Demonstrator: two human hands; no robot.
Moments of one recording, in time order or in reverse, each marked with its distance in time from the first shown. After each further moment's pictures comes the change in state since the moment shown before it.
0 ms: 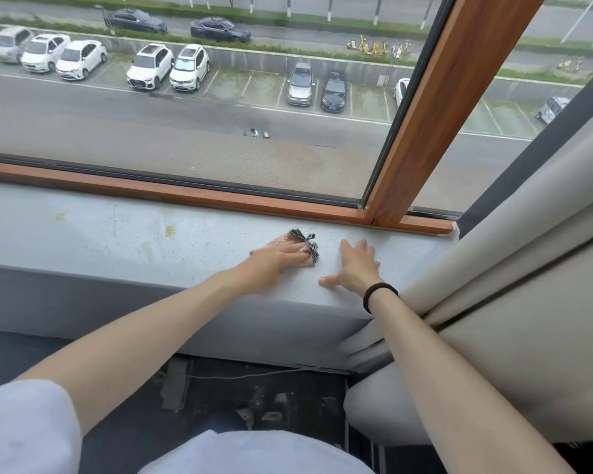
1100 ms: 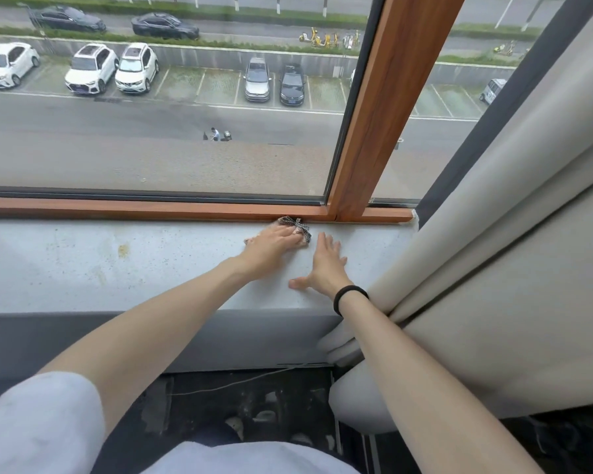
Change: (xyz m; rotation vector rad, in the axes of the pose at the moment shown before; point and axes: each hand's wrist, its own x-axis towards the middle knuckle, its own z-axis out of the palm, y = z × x) left_hand 0.078 0.012 0.017 0.119 -0.033 0.109; right_hand -0.011 0.005 -0.001 0.234 0.014 0.028
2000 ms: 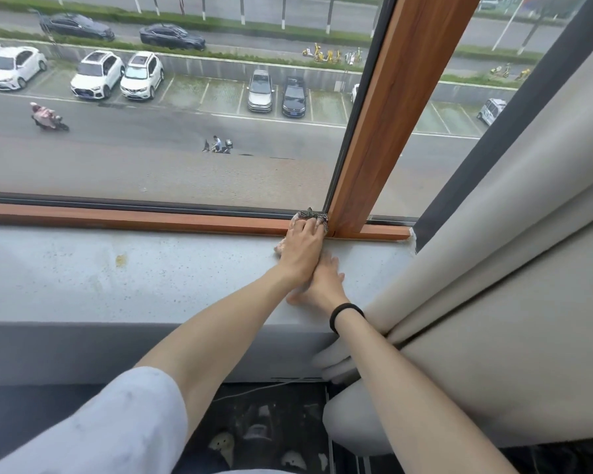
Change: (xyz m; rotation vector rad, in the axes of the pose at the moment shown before) left_hand 0.058 0.058 0.008 0.142 0.149 -0.216; right_hand 0.001 0.000 0.006 0.058 0.132 0.059
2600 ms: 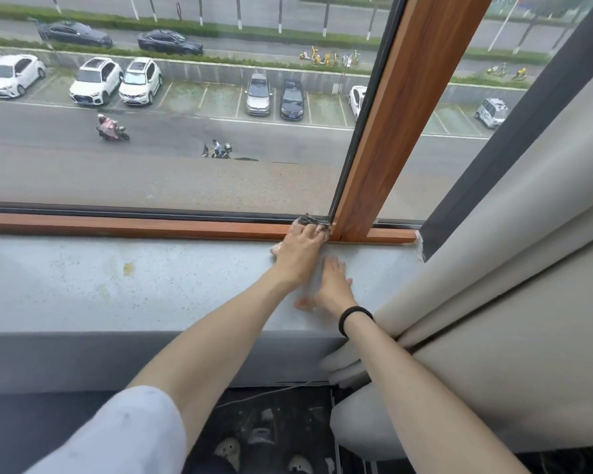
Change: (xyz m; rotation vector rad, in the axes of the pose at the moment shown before) left_hand -0.008 -0.015 -0.015 0.058 0.000 0.053; right_hand -0.001 -0.003 -0.009 -0.088 -0.105 0.012
